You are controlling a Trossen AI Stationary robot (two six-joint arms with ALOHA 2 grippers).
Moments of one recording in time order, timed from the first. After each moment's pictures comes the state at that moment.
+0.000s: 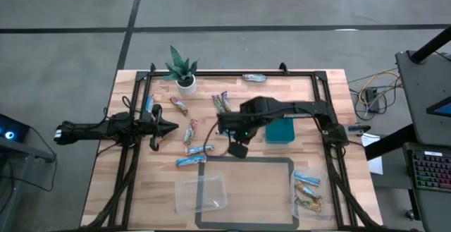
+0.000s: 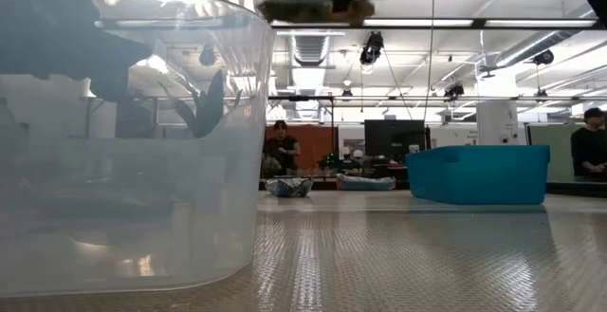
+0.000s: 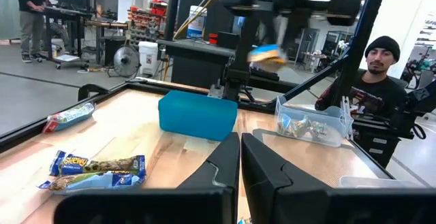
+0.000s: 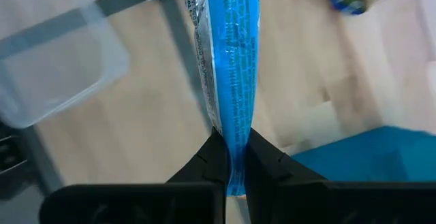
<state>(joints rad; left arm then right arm) 0.00 0.00 0.01 0.03 -0.07 -0.16 0.13 2.10 2.32 -1.57 0.02 0.52</state>
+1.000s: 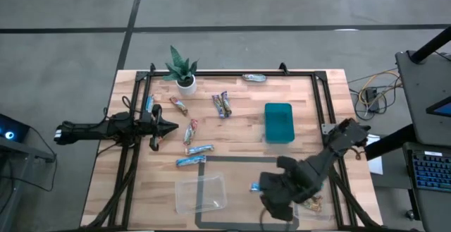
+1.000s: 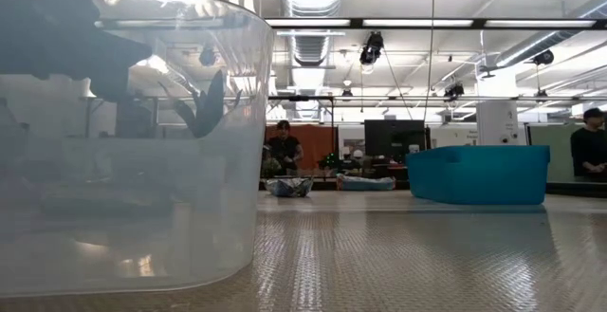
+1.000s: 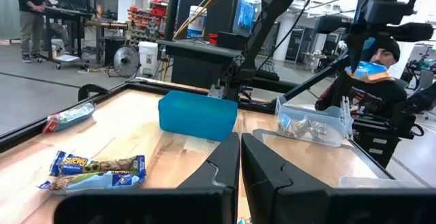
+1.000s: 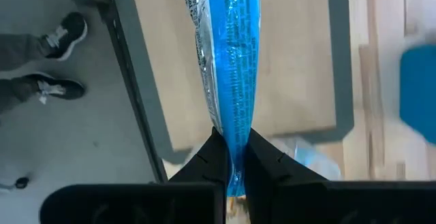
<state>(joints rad) 0.00 0.00 0.01 0.03 -0.07 -0.16 0.66 1.94 2.08 -1.57 0.01 0.90</state>
